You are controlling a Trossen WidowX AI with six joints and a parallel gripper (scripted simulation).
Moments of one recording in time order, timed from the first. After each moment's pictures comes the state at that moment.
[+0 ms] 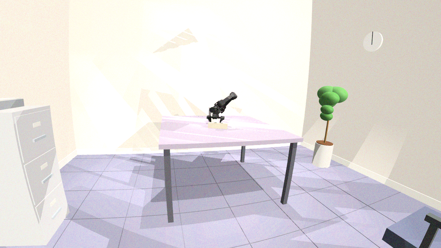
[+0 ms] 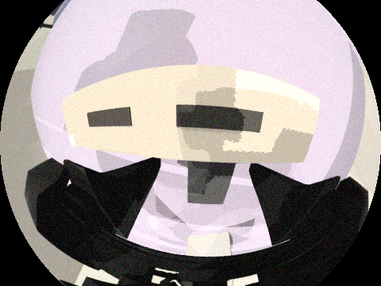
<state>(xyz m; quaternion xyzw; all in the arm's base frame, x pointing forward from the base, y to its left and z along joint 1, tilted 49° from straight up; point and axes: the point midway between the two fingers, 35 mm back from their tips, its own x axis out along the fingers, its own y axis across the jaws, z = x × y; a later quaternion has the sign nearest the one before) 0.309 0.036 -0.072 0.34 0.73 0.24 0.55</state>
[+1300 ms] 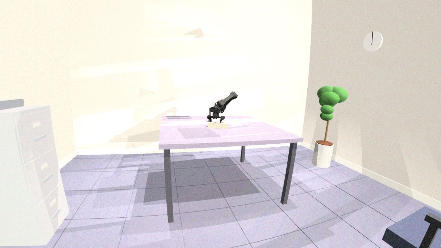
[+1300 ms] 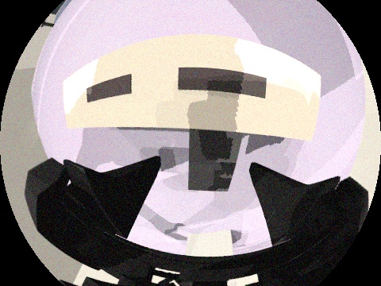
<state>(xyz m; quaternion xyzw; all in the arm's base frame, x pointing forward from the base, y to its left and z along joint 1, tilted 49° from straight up) 0.293 0.037 -0.068 0.34 0.72 0.24 0.55</state>
